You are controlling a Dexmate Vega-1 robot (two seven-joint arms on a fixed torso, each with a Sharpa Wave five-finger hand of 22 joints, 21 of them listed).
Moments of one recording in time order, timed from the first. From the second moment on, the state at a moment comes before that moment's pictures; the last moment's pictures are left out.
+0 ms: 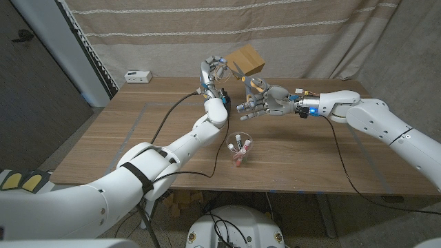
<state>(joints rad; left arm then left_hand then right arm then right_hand) 0.38 0.00 0.65 -0.72 -0.02 -0.57 0.89 1.39 0.03 0.07 -0.13 0.59 1.13 -0.14 0.83 0.64 1.00 -0.20 0.74 0.81 1.38 -0.23 0.32 0.70 0.42 -0.04 0.78 0.26 -0.69 -0.89 -0.45 -1.79 0.98 -0.31 0.75 0.51 0.08 -0.25 -0.03 0.32 0.65 0.18 1.09 0.57 0.55 0.07 0.23 0.20 0.40 0.09 0.20 0.20 0.41 0.21 0.26 0.18</state>
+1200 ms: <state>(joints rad) 0.37 0.00 0.65 -0.68 -0.02 -0.60 0.91 1.33 -0.01 0.23 -0.13 0.62 1.08 -0.18 0.81 0.65 0.96 -0.21 0.76 0.85 1.37 -0.24 0.29 0.74 0.39 -0.04 0.84 0.24 -0.66 -0.87 -0.47 -1.74 0.97 -0.33 0.76 0.51 0.09 -0.25 -0.04 0.31 0.64 0.18 1.09 0.57 0.54 0.07 0.22 0.20 0.40 0.09 0.19 0.19 0.42 0.22 0.23 0.18</state>
